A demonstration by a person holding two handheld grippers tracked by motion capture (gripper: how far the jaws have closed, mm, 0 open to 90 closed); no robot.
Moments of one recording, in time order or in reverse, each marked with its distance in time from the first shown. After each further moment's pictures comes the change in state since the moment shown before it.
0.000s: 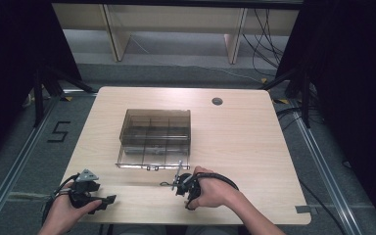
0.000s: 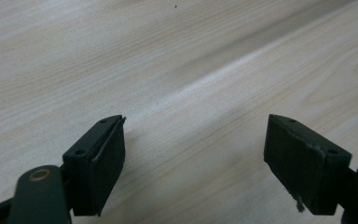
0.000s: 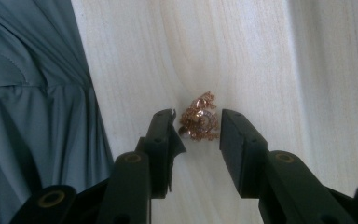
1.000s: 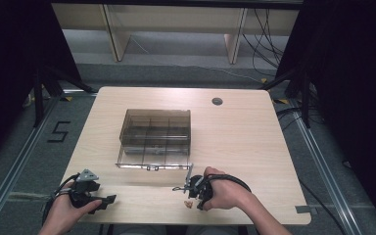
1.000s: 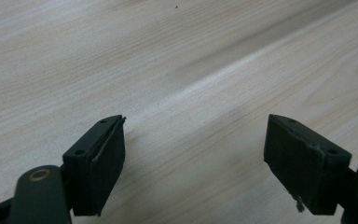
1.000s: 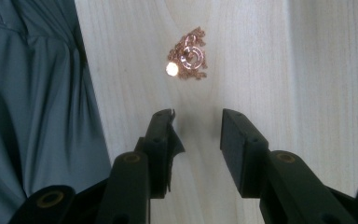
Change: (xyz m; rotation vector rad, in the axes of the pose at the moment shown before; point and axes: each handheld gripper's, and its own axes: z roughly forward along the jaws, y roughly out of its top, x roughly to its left) left arm 0.001 0.001 0.000 0.009 -0.012 0.005; right arm -0.004 -0.030 -0.007 -0.003 -0.055 -0.104
